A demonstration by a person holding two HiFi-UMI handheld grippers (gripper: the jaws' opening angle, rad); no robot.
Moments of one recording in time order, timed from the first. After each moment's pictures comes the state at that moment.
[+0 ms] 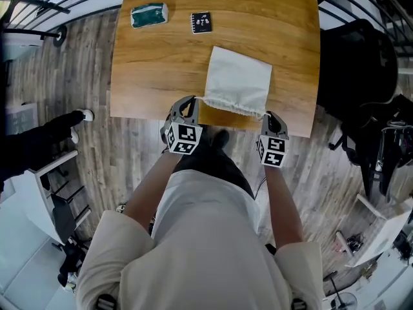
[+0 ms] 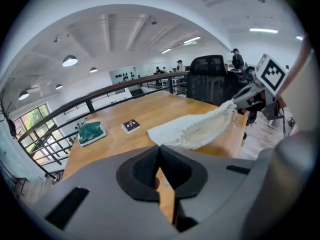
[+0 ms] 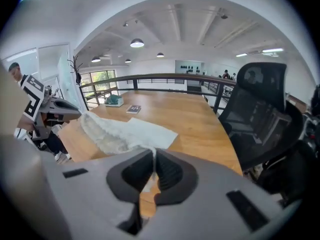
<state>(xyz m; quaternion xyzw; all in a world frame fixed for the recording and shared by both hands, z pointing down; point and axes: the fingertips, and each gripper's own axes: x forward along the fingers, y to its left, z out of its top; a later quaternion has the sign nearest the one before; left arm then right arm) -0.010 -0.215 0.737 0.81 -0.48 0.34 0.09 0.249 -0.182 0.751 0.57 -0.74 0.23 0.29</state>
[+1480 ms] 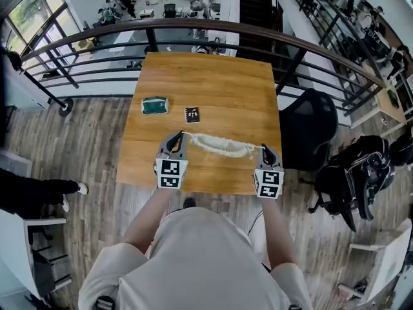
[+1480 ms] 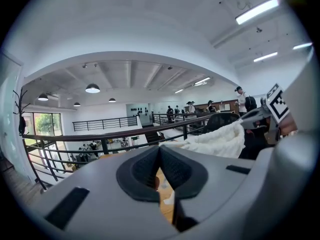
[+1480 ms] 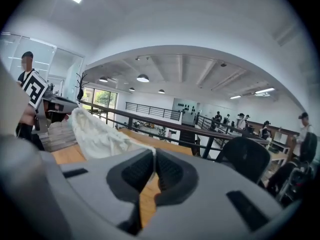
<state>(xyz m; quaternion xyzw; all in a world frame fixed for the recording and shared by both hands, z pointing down) -0.026 -0.283 0.476 0.83 -0.55 0.12 0.01 0.265 -0.251 0.501 0.62 -0.76 0.03 0.19</state>
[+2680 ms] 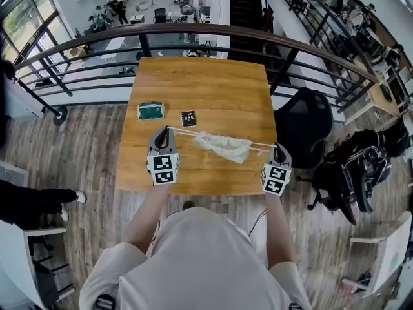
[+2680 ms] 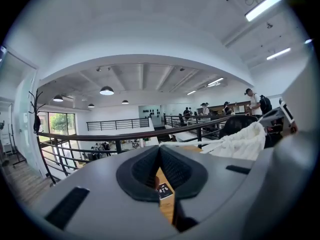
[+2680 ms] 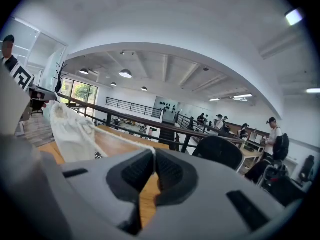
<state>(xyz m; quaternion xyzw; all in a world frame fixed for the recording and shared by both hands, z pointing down) -0.079 -0.310 0.465 0.78 -0.61 0.09 0.02 0.322 -0.253 0.493 0.71 -0.67 0.03 0.20</state>
